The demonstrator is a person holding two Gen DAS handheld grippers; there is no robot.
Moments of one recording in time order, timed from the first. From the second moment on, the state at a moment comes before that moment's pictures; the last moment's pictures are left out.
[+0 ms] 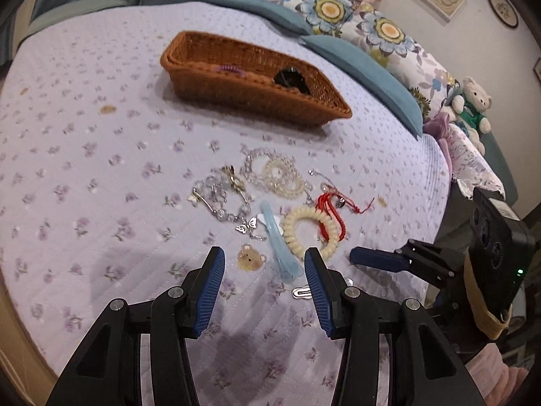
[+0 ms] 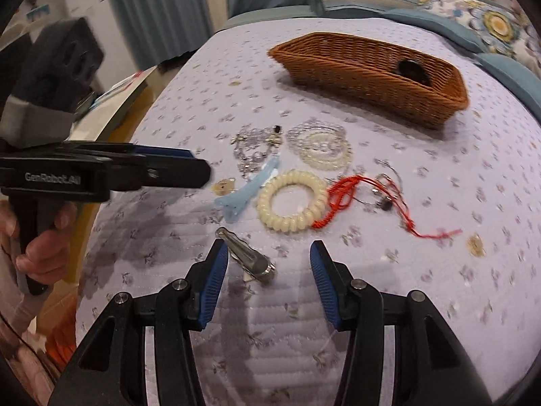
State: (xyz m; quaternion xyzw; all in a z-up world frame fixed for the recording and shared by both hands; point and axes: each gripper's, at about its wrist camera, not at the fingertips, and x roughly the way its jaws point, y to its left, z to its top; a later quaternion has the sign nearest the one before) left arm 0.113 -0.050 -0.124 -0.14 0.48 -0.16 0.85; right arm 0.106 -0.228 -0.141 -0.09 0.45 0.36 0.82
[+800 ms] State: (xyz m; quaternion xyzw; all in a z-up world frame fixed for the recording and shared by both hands) left arm 0.125 -0.096 -0.147 -0.05 0.49 -0.13 0.86; right arm 0.076 -0.250 -0.144 -0.11 0.43 0.30 0.84
